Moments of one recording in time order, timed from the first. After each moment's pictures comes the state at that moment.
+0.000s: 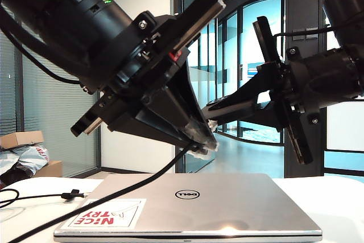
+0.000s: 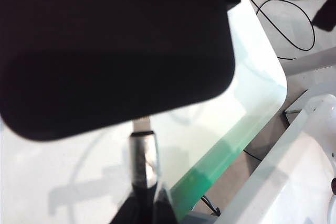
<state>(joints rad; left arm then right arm) -0.96 1.39 0.67 -0.03 0.20 -0.56 0.40 1.55 0.45 0.75 -0.71 1.12</state>
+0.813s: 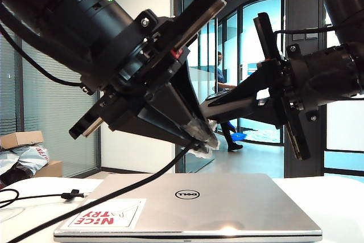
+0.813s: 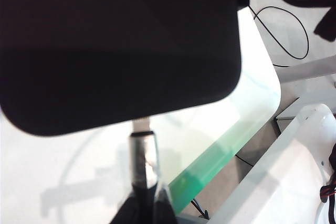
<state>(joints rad) -0.96 1.39 0.67 -0.02 0.20 -0.63 0.40 1.55 0.45 0.78 -0.72 1.09</state>
